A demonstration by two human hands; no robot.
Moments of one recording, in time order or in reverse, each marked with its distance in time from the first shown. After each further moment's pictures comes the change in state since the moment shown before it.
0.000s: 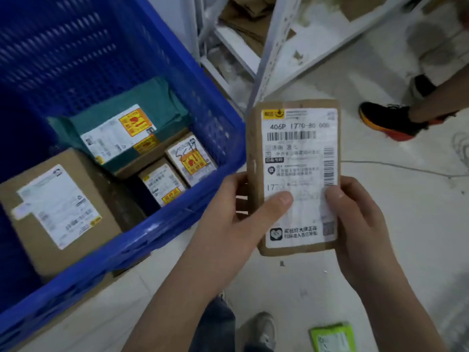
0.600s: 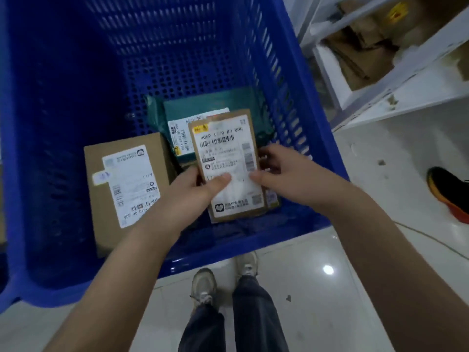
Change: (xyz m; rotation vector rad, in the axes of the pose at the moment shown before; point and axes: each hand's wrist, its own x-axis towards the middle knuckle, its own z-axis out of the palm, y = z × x) left_hand 0.051 -0.018 -0.150 -0.037 0.369 -0.285; right_hand 0.135 -0.015 0.178 -0.824 -0.824 0.134
